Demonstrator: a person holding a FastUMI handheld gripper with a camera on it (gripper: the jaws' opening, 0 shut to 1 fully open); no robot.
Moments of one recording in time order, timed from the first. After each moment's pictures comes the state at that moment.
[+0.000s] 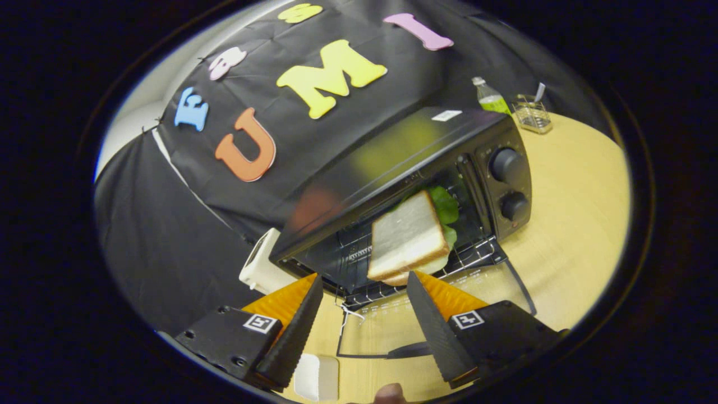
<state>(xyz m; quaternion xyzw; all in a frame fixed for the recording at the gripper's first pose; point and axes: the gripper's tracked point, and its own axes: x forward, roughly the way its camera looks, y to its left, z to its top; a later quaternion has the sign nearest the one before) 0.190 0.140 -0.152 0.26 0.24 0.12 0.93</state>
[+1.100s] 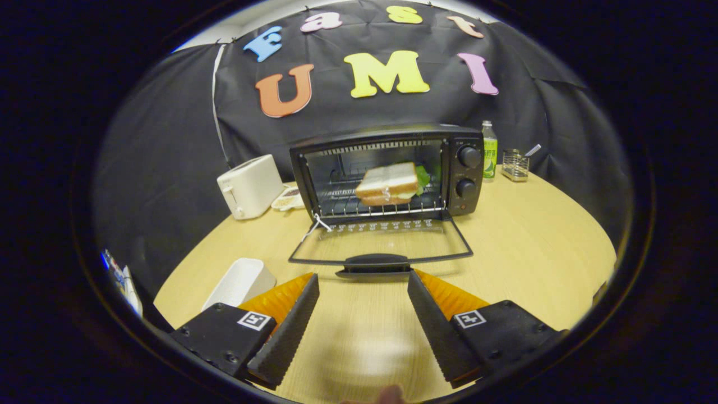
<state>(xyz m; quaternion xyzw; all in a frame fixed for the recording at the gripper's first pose) 0.061 0.129 -0.247 0.03 0.25 0.07 0.96</state>
